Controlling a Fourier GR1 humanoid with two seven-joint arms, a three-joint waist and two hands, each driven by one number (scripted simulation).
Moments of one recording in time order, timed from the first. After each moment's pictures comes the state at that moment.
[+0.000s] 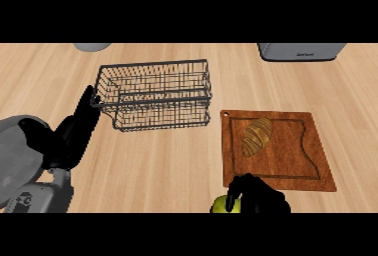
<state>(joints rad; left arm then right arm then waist) -0.15 0.27 -0.09 -1.55 0.24 0.07 0.20 0.09 -0.06 0.80 -2.01 1.40 -0.10 1.02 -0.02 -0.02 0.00</state>
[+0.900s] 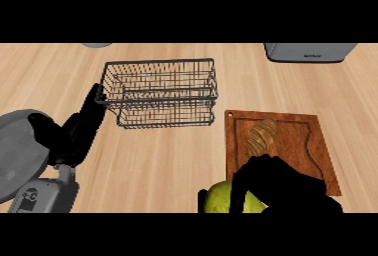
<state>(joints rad) -0.18 0.25 -0.09 -1.54 0.22 0.06 0.22 -0.37 -0.02 0.75 -2.27 1.34 0.20 1.12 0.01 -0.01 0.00</state>
